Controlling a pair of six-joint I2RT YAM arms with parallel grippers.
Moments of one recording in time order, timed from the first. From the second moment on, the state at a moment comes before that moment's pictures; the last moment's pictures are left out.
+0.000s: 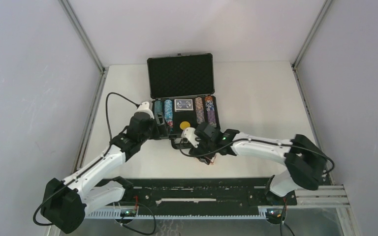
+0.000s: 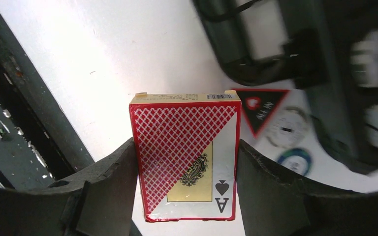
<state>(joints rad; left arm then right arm) -0.51 1.01 0.62 -0.21 -0.16 -0.54 1.00 1.55 0.91 -0.44 -0.06 -0.20</state>
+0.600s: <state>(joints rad) -0.61 1.13 0.55 0.10 0.51 -0.71 1.03 1.34 0.89 -0.44 -0.02 -0.25</state>
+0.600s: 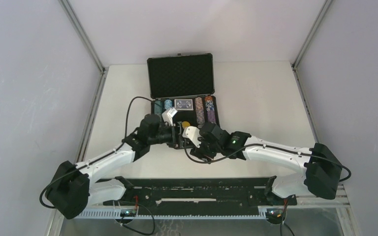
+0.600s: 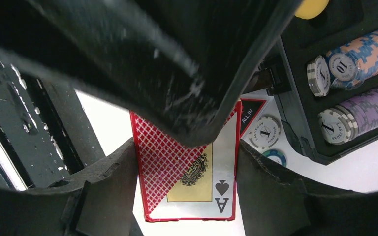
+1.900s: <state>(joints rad) -0.38 1.24 0.71 0.09 0.39 -0.78 0.86 1.08 0.79 -0.28 0.19 -0.11</state>
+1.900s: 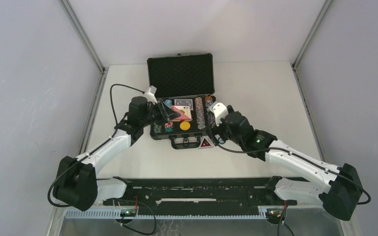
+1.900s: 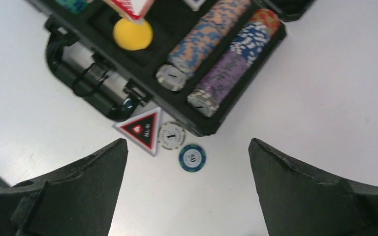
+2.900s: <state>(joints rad) -0.38 1.50 0.75 0.15 0.38 -0.86 0.70 1.01 0.70 -0.19 0.14 -0.01</state>
